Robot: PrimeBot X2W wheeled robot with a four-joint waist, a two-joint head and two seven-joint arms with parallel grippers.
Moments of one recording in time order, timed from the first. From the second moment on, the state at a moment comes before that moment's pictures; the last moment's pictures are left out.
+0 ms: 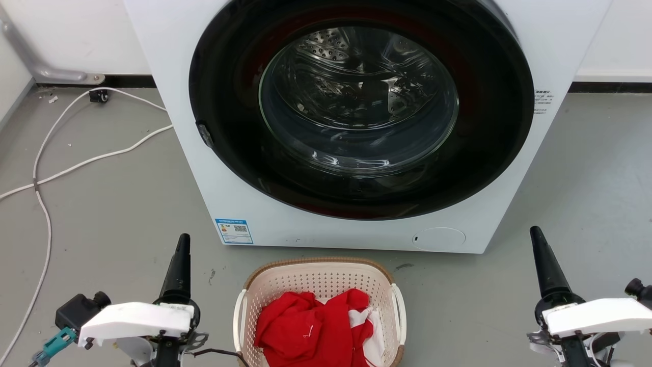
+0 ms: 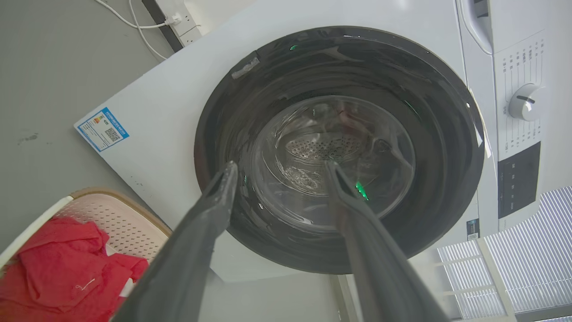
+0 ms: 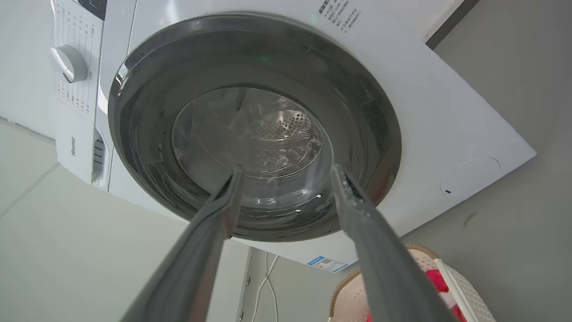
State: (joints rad) left arm -0.06 0.05 0.06 0.15 -1.18 -0.06 -0.01; right arm -0.04 -0.04 -0.06 0.14 1.07 0.13 -0.01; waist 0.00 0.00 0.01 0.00
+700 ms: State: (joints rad) left arm -0.04 0.05 0.00 0.09 -0.82 -0.01 -0.09; right arm 0.00 -0.05 -0.01 0.08 0.70 0.13 -0.08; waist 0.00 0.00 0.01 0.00
